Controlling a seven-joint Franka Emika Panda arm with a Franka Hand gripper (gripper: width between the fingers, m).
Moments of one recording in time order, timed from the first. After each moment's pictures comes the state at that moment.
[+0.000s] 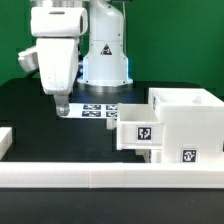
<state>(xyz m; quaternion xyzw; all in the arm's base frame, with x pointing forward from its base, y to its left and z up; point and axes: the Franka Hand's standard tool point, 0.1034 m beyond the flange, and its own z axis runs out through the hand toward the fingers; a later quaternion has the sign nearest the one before) 0.559 -0.099 0.087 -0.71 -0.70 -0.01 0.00</state>
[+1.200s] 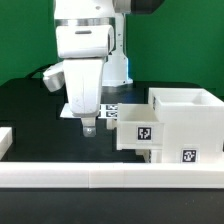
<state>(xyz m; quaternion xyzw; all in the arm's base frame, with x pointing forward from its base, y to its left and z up) 0.590 -0.055 0.064 -0.72 -0.69 -0.03 0.01</state>
